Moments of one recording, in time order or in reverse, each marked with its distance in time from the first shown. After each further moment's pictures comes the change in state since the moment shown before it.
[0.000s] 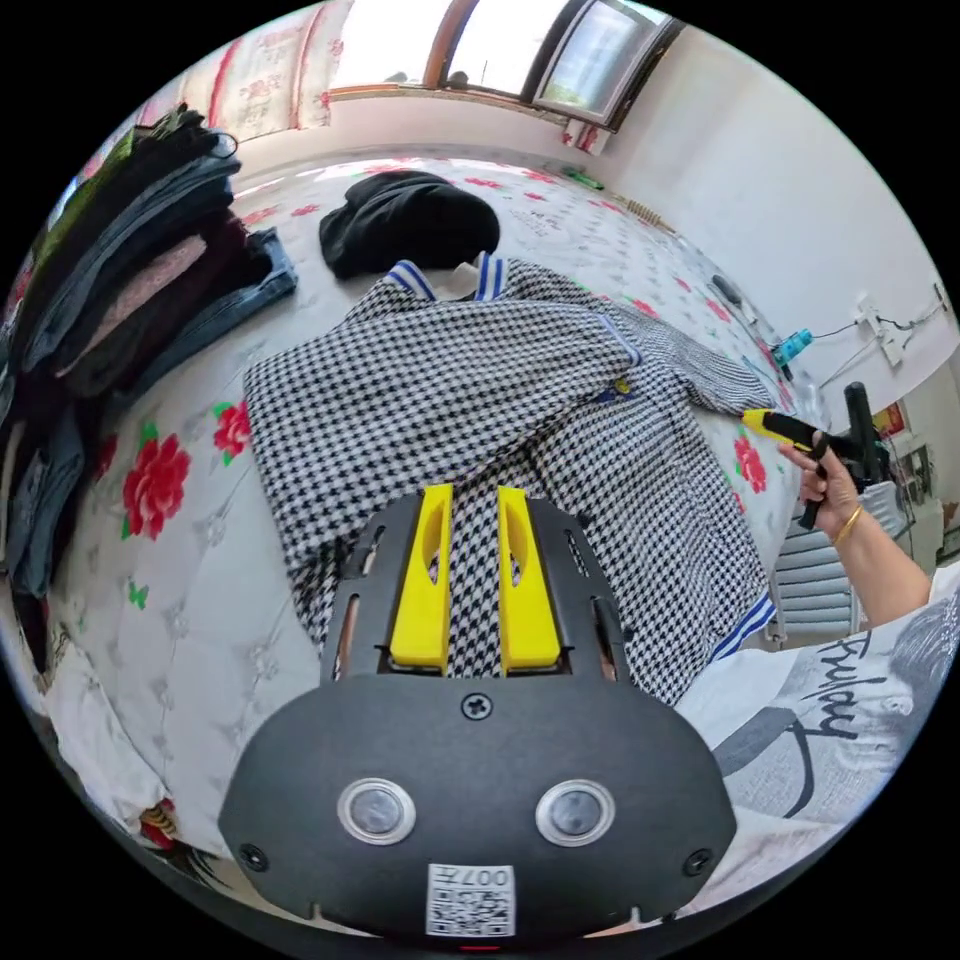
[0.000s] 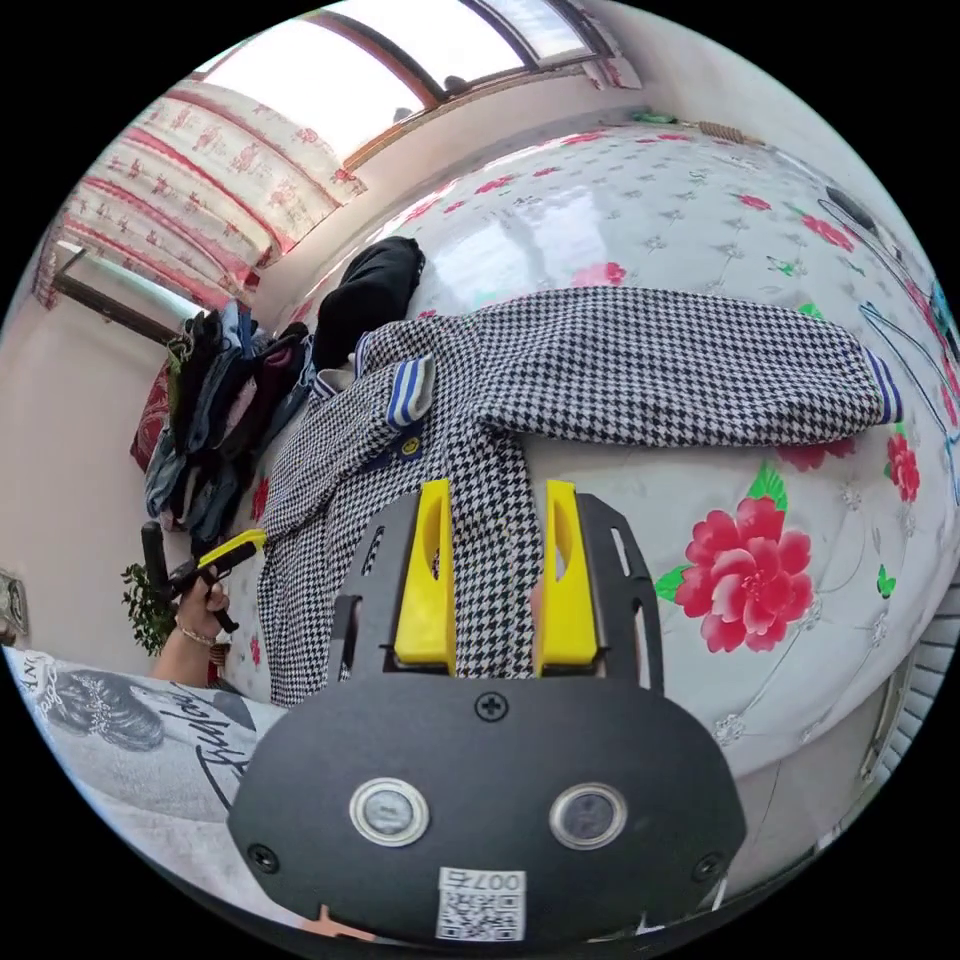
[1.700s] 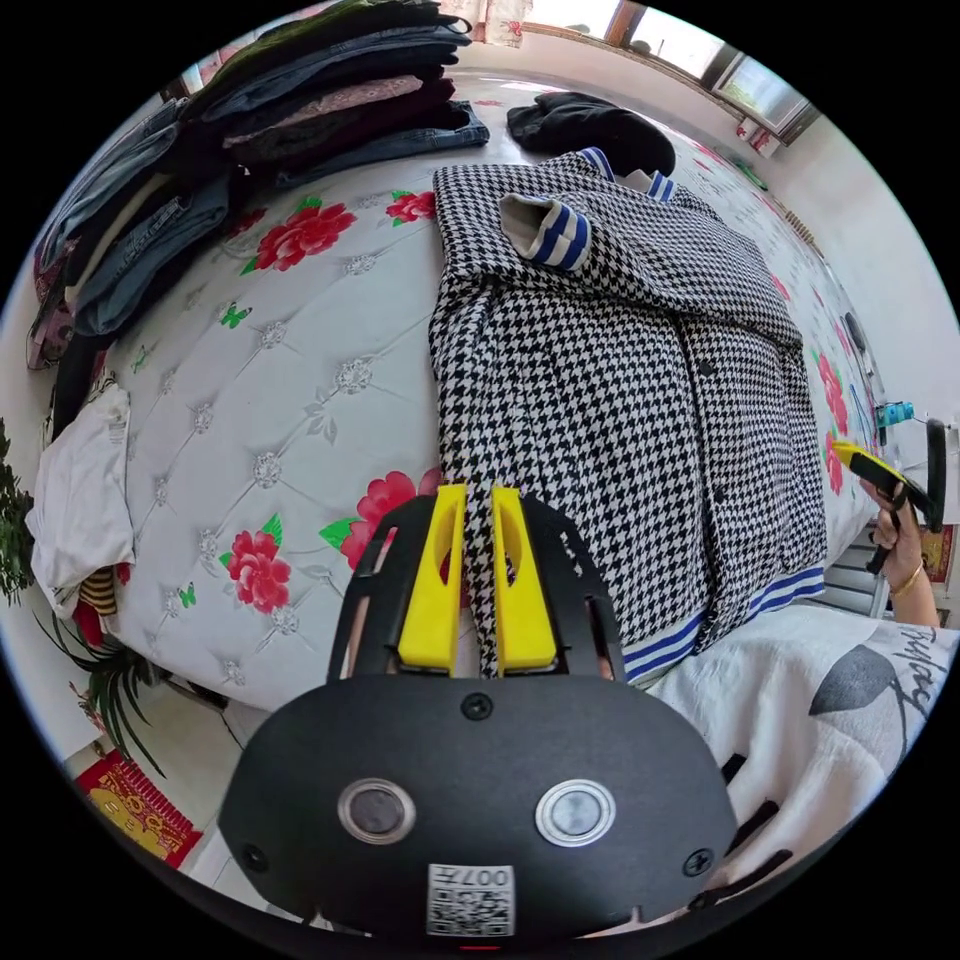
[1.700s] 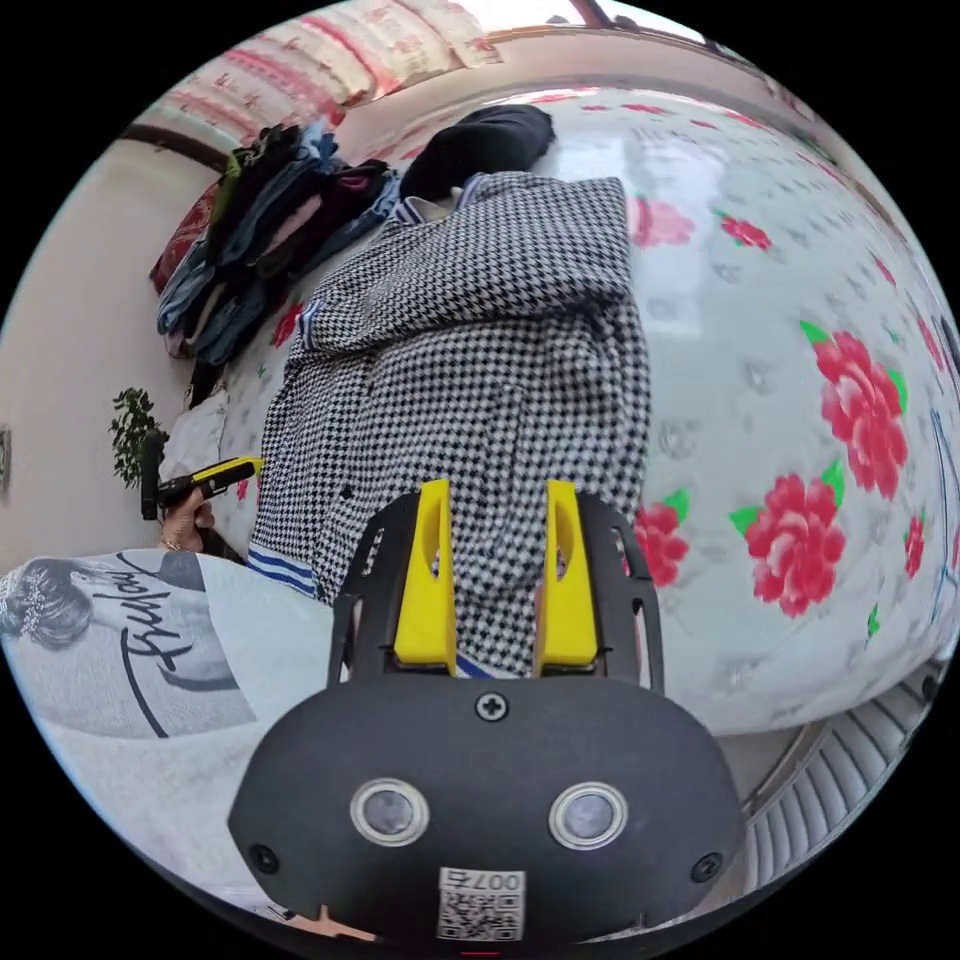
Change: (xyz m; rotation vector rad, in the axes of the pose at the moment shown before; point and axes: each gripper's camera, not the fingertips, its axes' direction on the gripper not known) left arm -0.027 0.144 0.075 -0.168 -0.177 -0.310; right arm -0.155 0.139 0.130 -0.335 0.002 -0.307
